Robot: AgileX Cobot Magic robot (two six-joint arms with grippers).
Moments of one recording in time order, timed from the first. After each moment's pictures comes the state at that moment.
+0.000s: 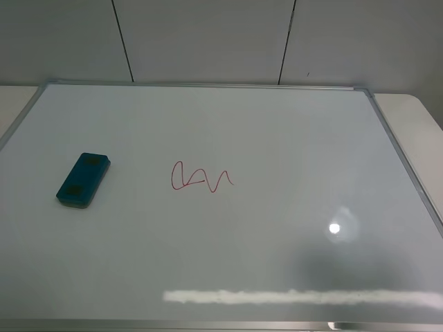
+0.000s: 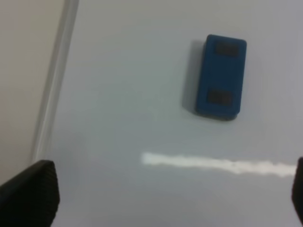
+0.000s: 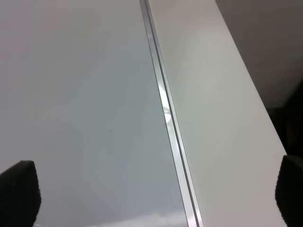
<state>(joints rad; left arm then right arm) 0.14 0.41 -0.63 -0.08 1.02 0.06 0.01 0.00 -0.49 -0.15 1.06 0.07</state>
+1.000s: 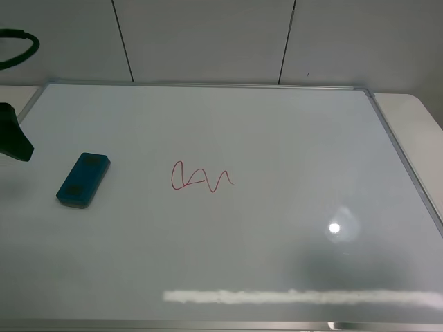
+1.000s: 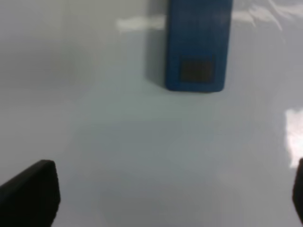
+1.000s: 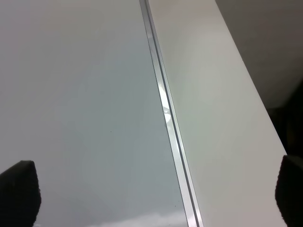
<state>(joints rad) -0.01 1.20 -0.86 -0.11 0.98 0.09 0.01 0.00 -0.49 -0.15 1.06 0.07</state>
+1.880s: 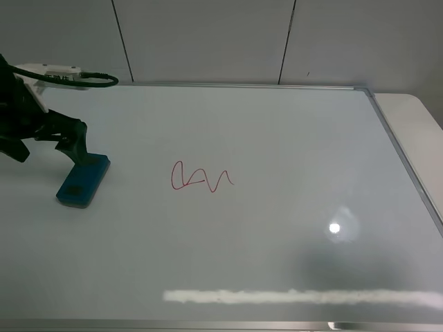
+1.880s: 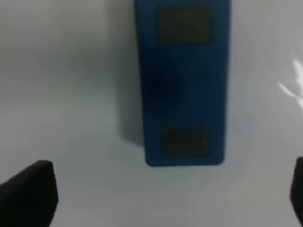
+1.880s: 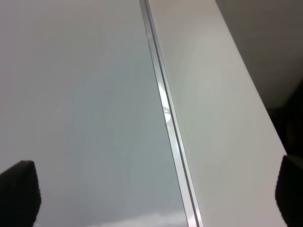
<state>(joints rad) -0.11 1.64 -1.02 -0.02 0.87 -0.03 0.01 0.00 -0.49 -0.15 1.06 0.07</state>
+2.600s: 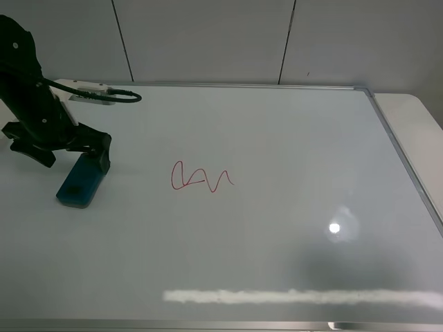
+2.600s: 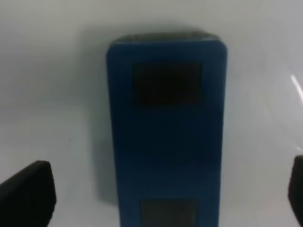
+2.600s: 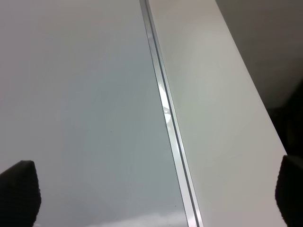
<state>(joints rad) -0.18 1.78 -1.02 0.01 0.72 -0.09 0.01 0.00 -0.49 -0.15 1.06 0.07</state>
